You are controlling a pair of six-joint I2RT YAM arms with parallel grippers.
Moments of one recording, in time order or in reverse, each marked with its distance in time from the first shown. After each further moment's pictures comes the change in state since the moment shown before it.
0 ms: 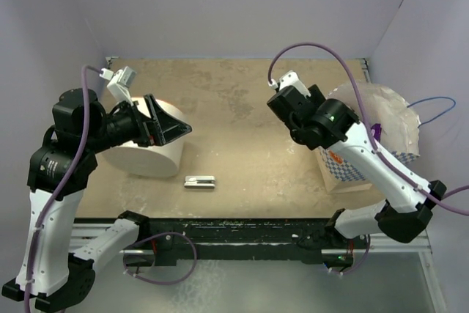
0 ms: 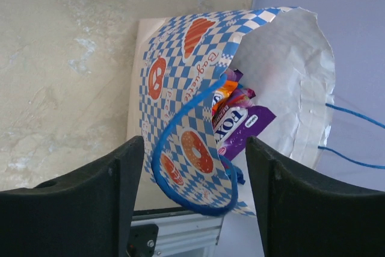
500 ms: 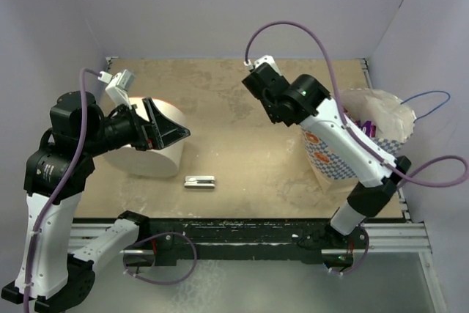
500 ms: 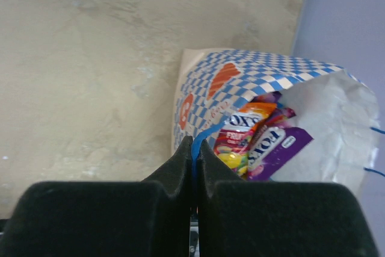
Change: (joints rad) left arm 0.000 -0.006 0.013 -0.050 -0.006 0.013; right arm 0.008 0.259 0.317 -0.036 -0.177 0.109
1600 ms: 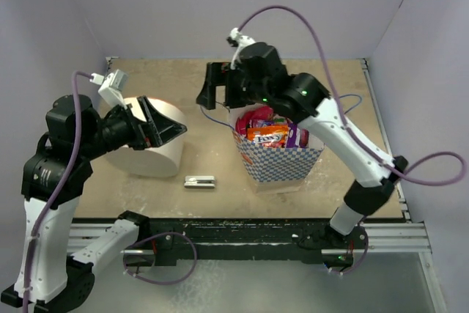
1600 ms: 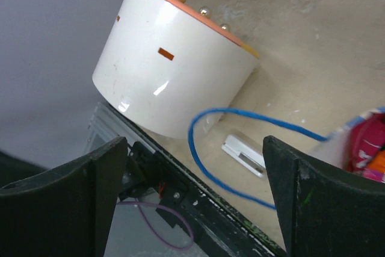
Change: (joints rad) left arm 0.000 -0.027 0.006 -0.005 -0.085 -0.035; right arm 0.042 0.117 0.156 0.483 -0.678 0.417
